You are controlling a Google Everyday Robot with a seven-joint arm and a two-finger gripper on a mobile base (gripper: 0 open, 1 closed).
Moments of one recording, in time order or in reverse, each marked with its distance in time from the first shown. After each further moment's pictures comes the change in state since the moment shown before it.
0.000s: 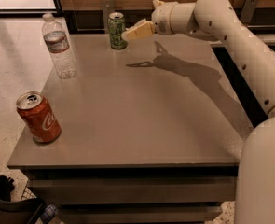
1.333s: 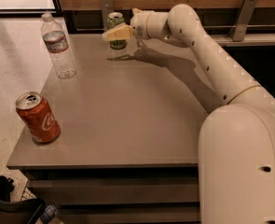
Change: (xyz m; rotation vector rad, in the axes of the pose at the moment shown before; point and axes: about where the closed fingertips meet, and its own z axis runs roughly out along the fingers) arm 0.010 0.014 0.091 -0.065 -0.078 0.124
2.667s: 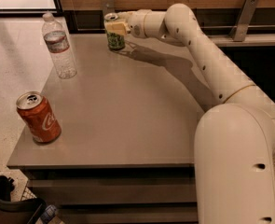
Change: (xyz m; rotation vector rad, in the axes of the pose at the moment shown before) arm -0.004 0.002 0.010 -0.008 -0.013 -0.001
